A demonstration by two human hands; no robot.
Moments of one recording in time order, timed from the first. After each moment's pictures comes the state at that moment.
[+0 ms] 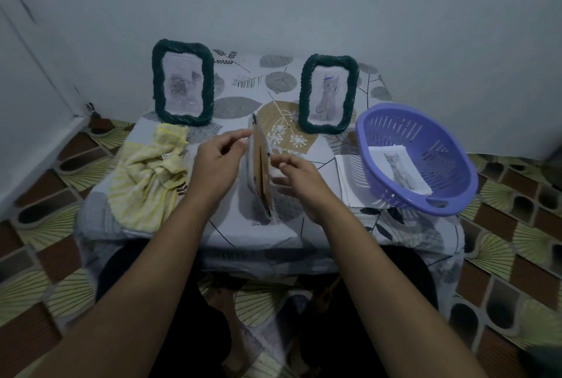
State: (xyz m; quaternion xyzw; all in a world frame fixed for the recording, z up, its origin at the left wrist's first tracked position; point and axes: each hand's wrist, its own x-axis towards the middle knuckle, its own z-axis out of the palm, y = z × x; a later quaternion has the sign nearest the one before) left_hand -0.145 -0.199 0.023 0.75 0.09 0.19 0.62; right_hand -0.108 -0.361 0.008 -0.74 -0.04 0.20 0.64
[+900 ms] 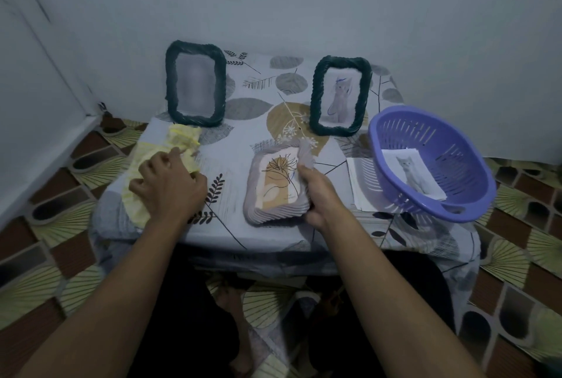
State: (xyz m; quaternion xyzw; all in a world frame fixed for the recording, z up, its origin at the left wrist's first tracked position) left_hand -0.158 -0.120 -0.035 0.92 0.33 0.17 0.12; right_hand -0.102 -0.349 -0.015 -0.53 0.14 0.23 0.80
